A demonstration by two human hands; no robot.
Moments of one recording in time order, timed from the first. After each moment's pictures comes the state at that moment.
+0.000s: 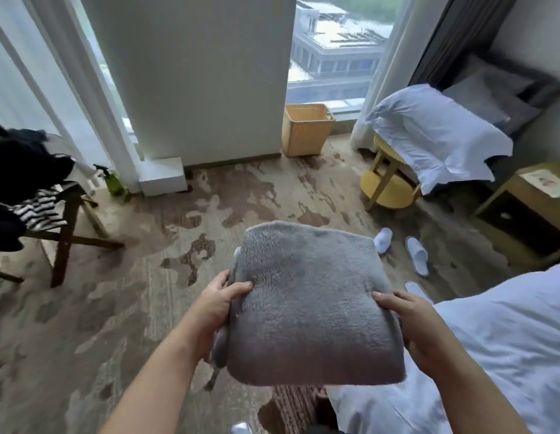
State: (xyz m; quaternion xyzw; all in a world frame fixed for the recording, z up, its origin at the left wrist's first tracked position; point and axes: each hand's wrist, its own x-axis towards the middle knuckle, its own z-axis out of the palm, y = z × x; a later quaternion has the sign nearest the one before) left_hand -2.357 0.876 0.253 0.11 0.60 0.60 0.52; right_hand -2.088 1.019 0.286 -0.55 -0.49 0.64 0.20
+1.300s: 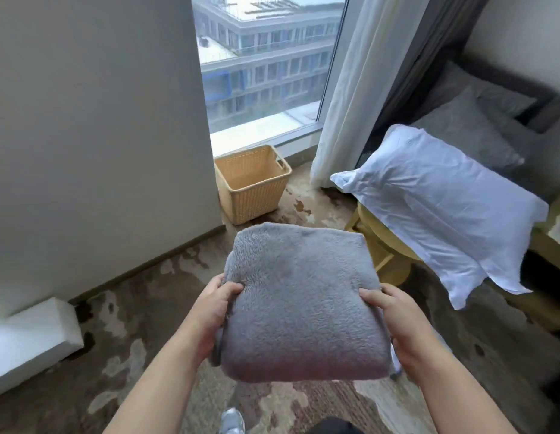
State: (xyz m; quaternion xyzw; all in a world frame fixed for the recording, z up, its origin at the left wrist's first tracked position) left_hand -2.751 1.694 0.236 0.15 0.64 0.49 0.57; right_hand -2.478 1.757 0.272 -0.62 -0.41 0.60 0.30
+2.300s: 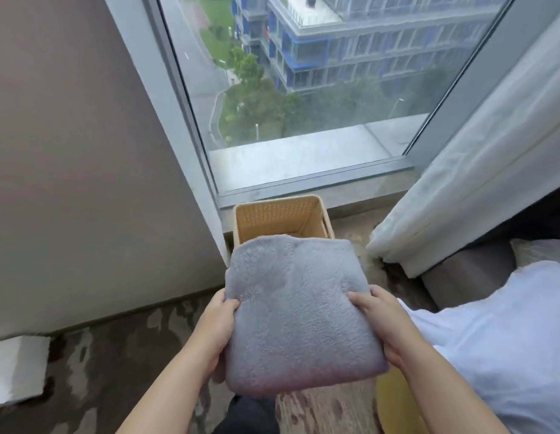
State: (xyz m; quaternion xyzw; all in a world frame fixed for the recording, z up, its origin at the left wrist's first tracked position) left_hand -2.872 2.222 0.159 0.04 0.73 0.47 0.49; right_hand -2.664 2.386 0.177 -0.59 -0.47 0.65 0.11
